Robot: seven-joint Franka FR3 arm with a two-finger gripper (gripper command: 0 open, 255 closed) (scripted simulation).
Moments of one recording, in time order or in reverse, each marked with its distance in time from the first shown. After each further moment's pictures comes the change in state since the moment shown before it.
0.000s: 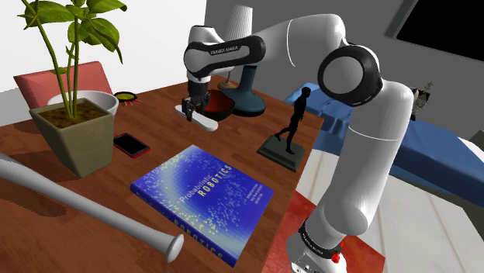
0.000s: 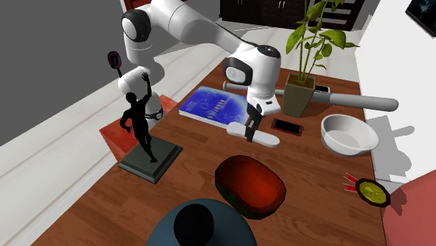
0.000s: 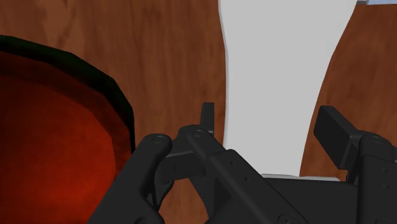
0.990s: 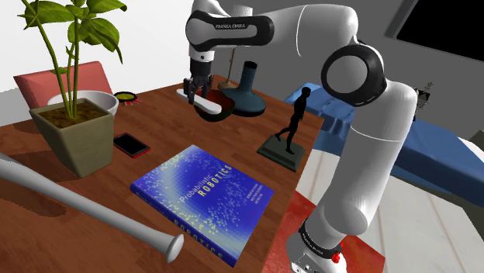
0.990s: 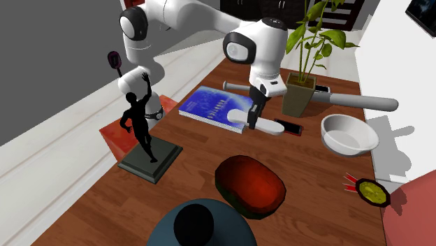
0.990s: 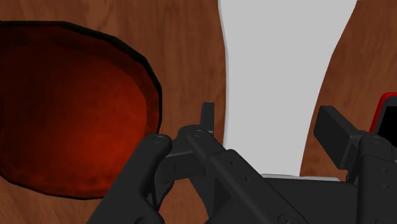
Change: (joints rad) arm -0.005 -0.022 -0.003 0.161 0.003 -0.183 -0.014
